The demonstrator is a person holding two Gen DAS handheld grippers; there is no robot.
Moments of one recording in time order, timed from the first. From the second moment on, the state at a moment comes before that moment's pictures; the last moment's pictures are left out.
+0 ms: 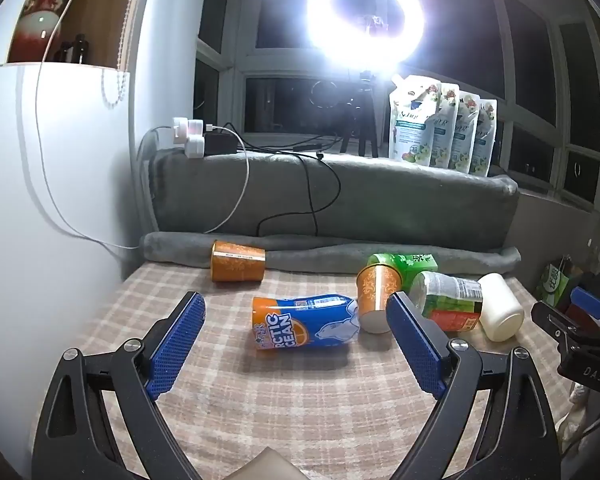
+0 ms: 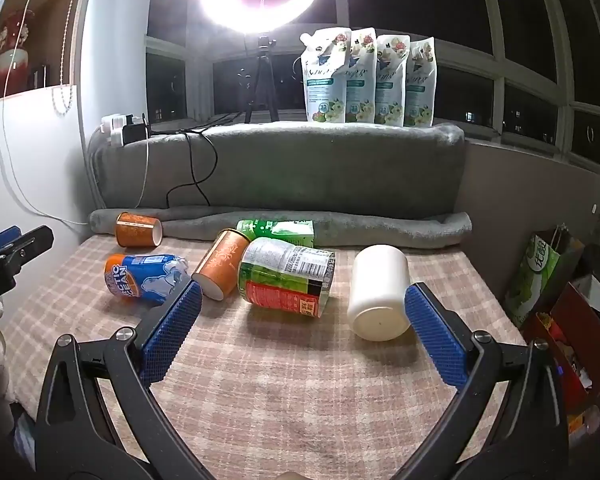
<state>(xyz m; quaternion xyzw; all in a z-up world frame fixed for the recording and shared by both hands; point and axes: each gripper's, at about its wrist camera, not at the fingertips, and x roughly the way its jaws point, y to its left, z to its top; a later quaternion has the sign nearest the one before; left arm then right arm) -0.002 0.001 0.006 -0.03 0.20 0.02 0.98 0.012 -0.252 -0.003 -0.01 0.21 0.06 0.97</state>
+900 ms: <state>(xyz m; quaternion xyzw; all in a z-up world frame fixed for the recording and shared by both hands) 0.002 -0.003 0.007 -0.03 0.21 0.02 0.98 0.015 -0.259 -0.007 0.00 0.22 0.05 0.97</state>
